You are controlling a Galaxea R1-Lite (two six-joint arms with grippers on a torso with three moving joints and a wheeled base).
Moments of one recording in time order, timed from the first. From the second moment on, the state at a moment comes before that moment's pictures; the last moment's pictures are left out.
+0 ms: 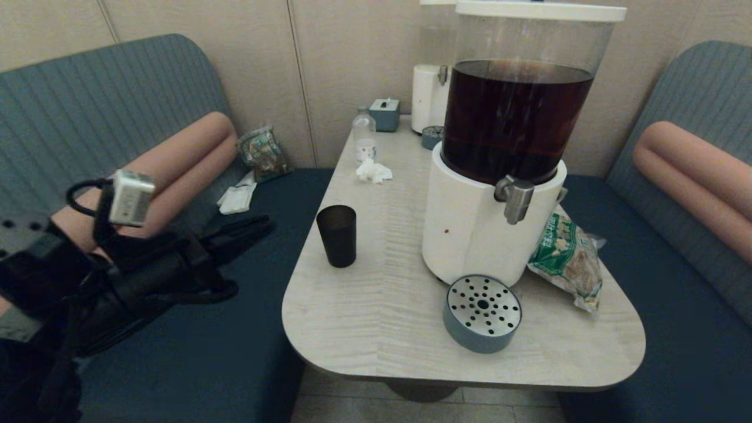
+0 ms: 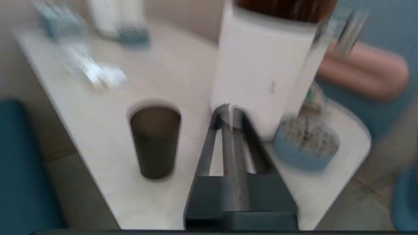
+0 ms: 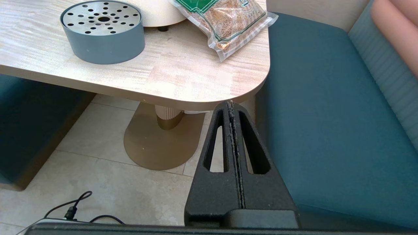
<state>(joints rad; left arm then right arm) -0.07 1.65 -0.38 -1.52 -0.70 -0.18 -0.01 0.00 0.00 0.02 0.04 -0.10</state>
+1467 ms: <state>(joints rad) 0.02 0.14 -0.42 -0.56 -0.38 -0.94 -0.01 0.00 0.00 0.02 0.04 -0.10</state>
